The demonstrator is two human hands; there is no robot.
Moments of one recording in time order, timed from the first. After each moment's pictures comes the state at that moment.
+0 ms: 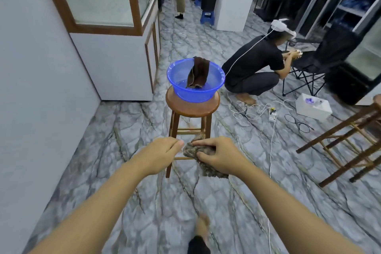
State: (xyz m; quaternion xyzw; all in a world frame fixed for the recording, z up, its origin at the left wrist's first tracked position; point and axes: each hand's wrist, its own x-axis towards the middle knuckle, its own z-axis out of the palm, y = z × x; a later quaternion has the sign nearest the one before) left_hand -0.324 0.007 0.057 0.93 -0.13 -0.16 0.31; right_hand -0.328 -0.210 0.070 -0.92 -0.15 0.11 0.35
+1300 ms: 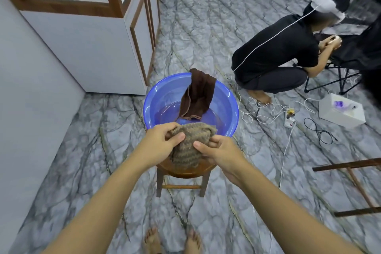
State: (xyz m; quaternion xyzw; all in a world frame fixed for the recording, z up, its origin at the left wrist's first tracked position) left_hand 0.005 -0.044 0.038 0.84 -0.01 -0.14 0.52; right_hand -0.001 -0.241 0.023 -0.64 0.12 0.23 0.73
